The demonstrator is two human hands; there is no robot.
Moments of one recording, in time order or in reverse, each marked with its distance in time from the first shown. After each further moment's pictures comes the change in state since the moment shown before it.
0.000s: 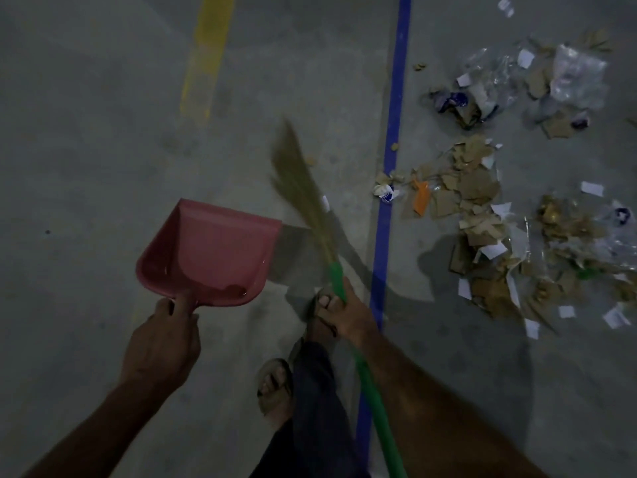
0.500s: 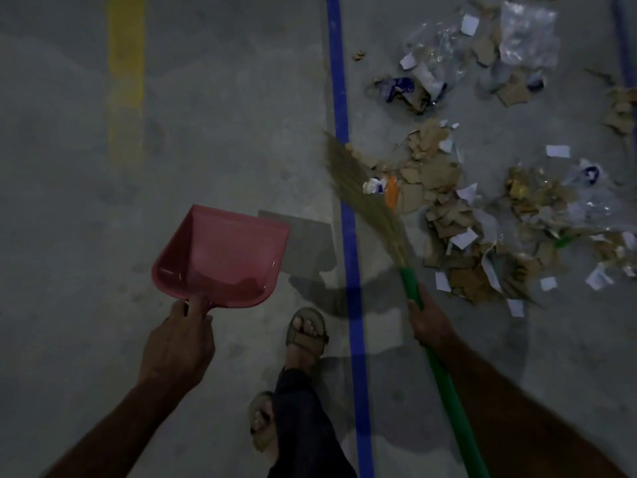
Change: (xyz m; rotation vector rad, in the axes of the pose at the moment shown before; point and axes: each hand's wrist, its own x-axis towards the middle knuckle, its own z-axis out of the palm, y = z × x) left_hand 0.119 0.110 -0.003 0.017 -0.056 0.134; right_hand 0.038 0.113 -0.191 0.206 0.137 0.216
